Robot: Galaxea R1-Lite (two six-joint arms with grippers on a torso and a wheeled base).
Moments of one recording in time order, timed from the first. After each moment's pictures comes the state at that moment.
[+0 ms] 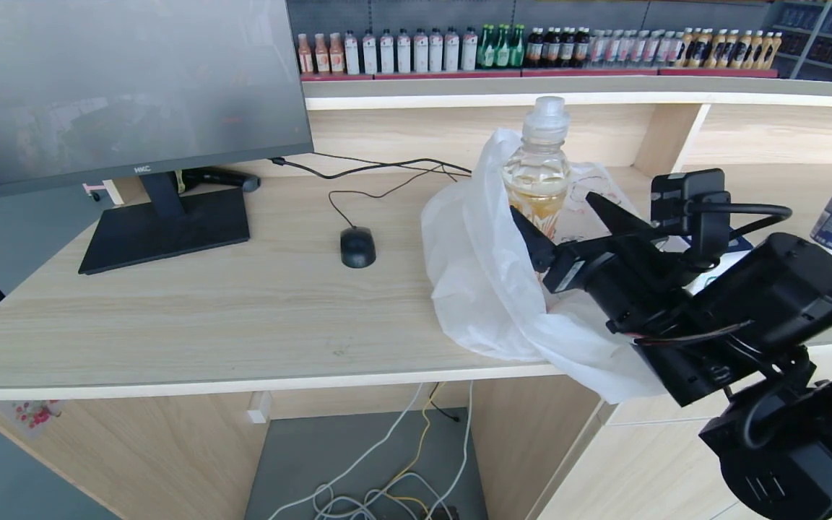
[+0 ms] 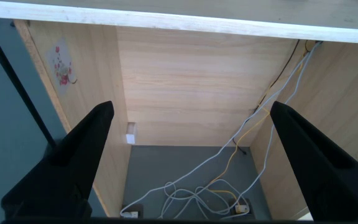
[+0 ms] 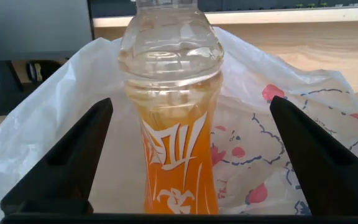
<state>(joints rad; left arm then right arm) 0.00 0.00 0.00 0.00 0.00 -0.01 0.59 1.83 -0.65 -1.57 -0.21 -0.10</state>
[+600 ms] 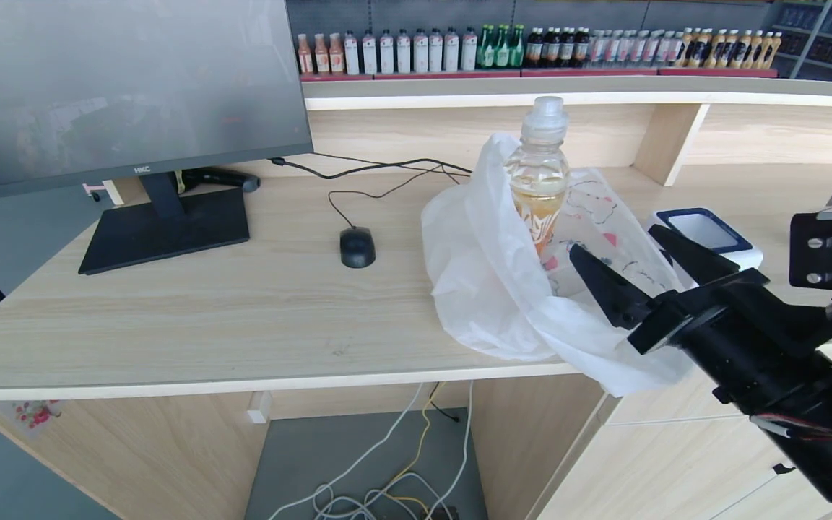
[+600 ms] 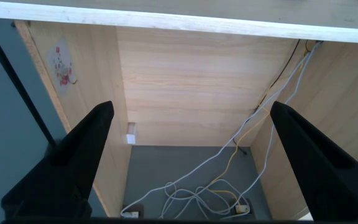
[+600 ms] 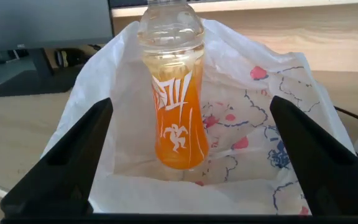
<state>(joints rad) 0.00 0.00 0.00 0.00 0.00 0.00 0.59 1.58 -0.34 -1.57 -0.16 -0.05</state>
